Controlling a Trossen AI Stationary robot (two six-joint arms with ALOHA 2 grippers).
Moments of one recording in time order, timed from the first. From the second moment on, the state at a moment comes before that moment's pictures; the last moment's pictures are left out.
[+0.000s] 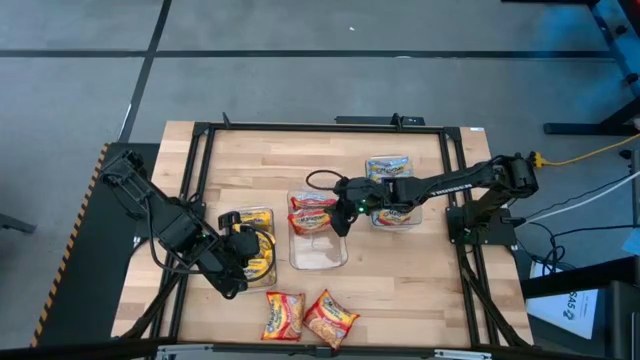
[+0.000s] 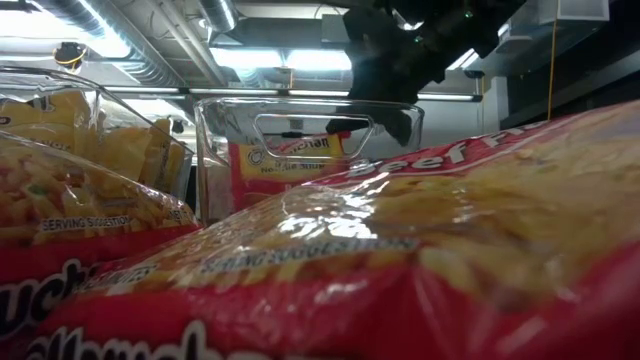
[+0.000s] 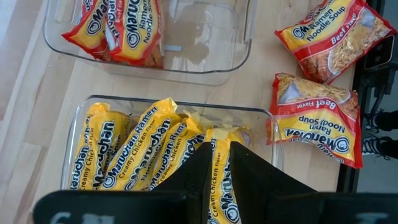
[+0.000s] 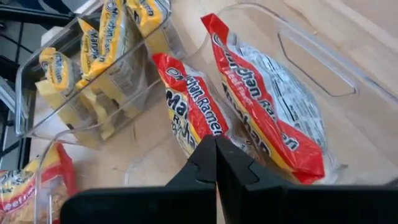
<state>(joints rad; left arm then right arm) -0.68 1.44 1.48 -1.26 -0.38 -0.86 0.01 1.62 0.99 0.00 0.03 0.57</state>
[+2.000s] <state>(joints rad) -0.68 1.44 1.48 -1.26 -0.38 -0.86 0.58 1.74 1.16 -0.37 0.08 1.27</state>
